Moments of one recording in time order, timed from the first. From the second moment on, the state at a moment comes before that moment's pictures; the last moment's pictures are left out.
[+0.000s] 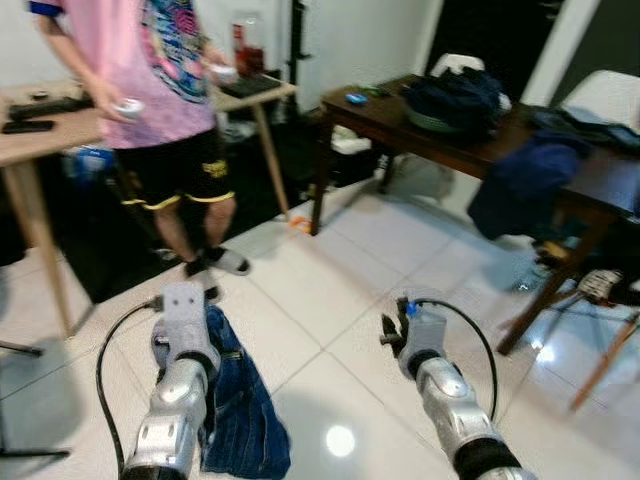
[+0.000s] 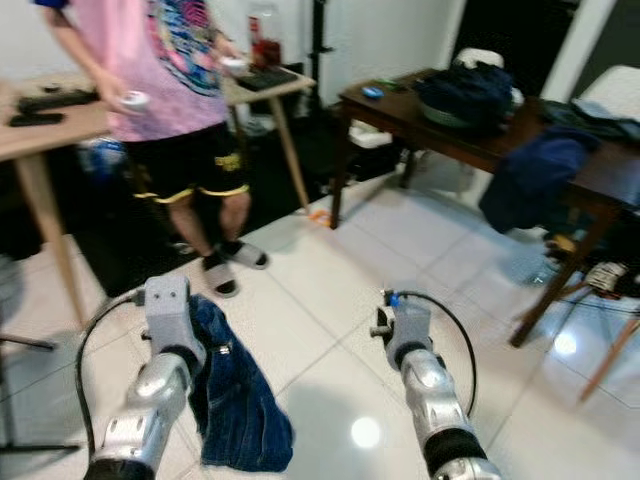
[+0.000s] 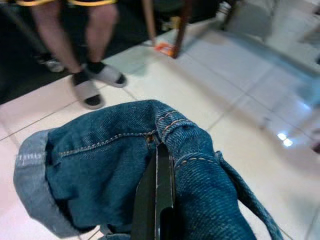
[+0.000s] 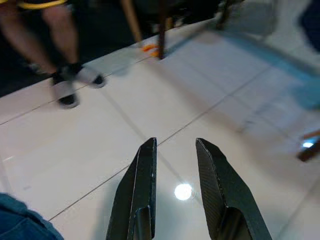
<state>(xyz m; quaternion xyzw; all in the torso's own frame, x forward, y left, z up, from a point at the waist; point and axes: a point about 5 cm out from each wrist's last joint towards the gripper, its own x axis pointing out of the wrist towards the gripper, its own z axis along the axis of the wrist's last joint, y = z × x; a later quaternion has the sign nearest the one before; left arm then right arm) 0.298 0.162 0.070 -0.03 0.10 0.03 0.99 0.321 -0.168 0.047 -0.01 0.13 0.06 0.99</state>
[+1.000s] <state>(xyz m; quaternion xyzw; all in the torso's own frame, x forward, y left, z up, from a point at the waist) 0.296 0.170 0.069 -0.02 0.11 0.04 0.99 0.325 -0.163 0.048 -0.01 0.14 0.08 0.99</state>
